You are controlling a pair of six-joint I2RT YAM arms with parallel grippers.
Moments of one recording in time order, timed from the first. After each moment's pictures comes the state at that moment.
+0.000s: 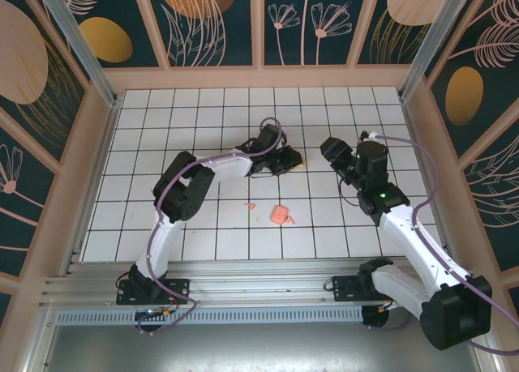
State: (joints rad) left arm -0.72 2.27 1.57 -0.02 0.41 -1.10; right arm 0.32 0.97 0.70 -0.11 -0.07 0.97
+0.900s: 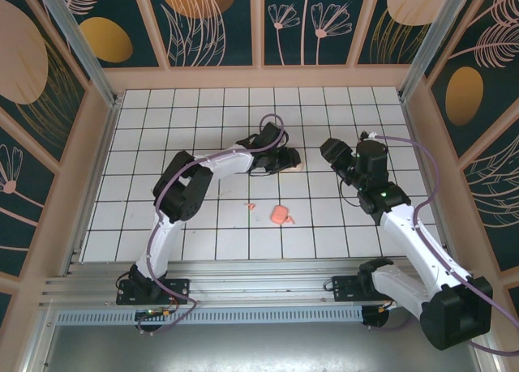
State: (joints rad) left arm -0.72 2.25 1.65 -0.26 0.25 -0.92; right arm 0.32 0.97 0.73 -0.17 -0.07 0.96
